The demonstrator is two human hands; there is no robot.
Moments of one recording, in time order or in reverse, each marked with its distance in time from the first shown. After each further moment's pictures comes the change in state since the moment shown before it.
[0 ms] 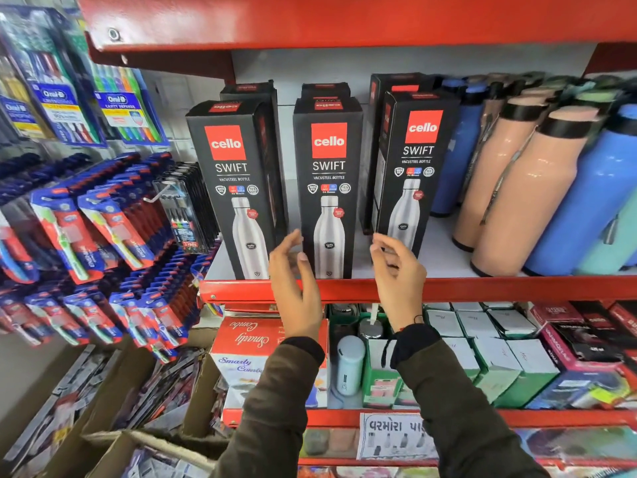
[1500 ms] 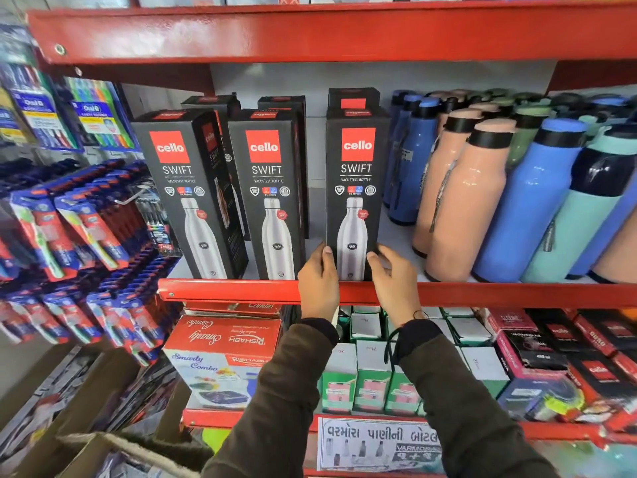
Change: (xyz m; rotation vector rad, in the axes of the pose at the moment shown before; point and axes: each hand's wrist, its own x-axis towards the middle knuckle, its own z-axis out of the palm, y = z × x) left_hand -0.033 0.011 0.113 0.181 -0.226 -0.280; right_hand 0.040 0.033 -0.085 -0.150 -0.157 0.035
